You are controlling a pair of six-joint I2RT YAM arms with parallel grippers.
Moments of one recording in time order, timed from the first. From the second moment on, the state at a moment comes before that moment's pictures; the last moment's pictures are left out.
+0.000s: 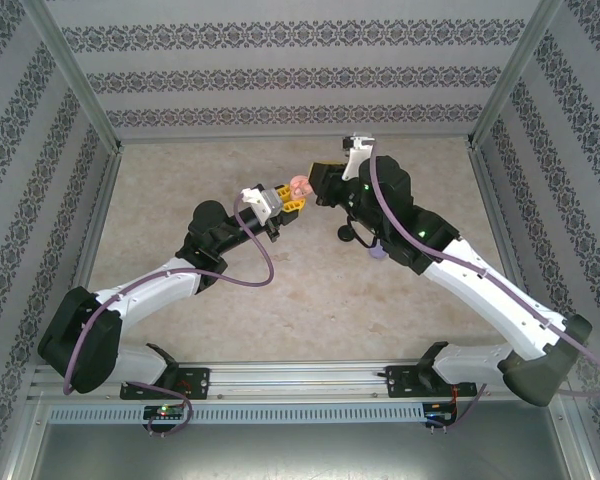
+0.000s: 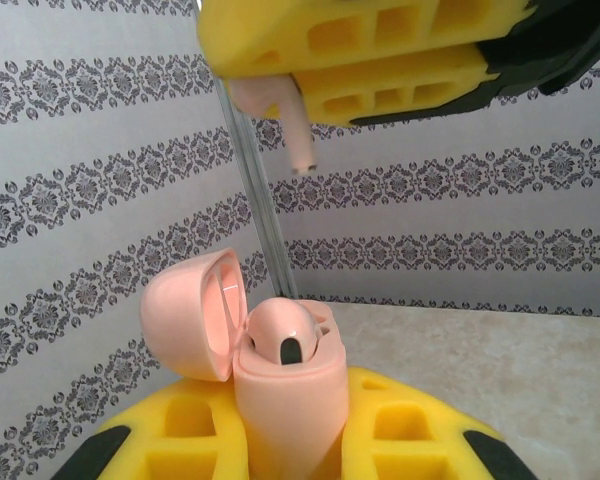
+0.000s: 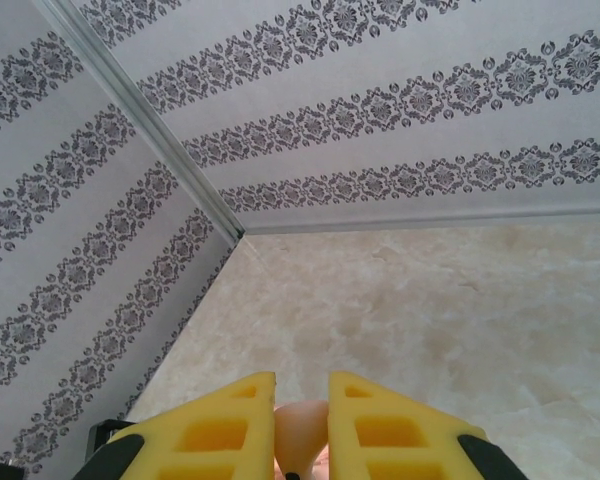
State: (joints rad) left arm -0.56 1.35 0.76 0.76 0.43 0.19; right arm 0.76 1.24 1.33 -0.31 0.17 0.54
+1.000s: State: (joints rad) left arm -0.56 1.35 0.76 0.77 0.43 0.18; right arm 0.77 1.28 1.27 -0.26 0.17 0.59
